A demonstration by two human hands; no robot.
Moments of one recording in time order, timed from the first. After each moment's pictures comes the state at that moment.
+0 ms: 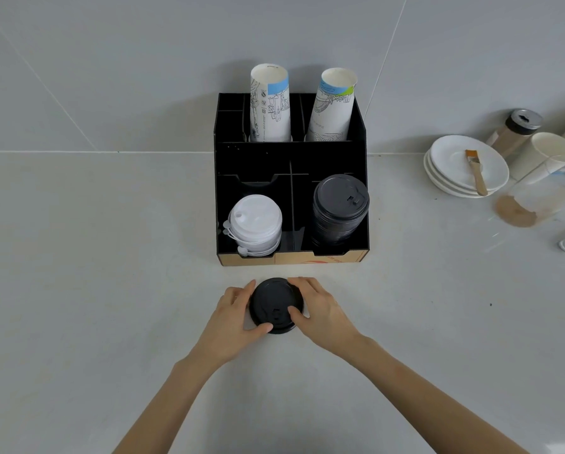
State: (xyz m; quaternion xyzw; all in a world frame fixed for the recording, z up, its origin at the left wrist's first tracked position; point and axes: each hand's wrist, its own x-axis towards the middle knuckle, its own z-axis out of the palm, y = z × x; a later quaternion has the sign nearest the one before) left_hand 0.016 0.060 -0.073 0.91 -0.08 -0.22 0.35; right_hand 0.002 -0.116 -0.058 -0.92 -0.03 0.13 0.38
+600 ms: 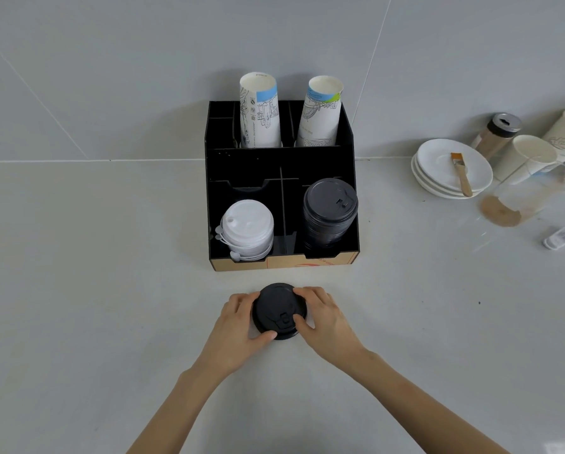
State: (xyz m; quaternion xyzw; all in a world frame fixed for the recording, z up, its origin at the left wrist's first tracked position) left_hand 0.006 0.045 -0.072 0.91 -0.11 -0.18 0.36; right_hand -0.015 -0.126 -0.059 -0.93 0.01 0.11 0.36
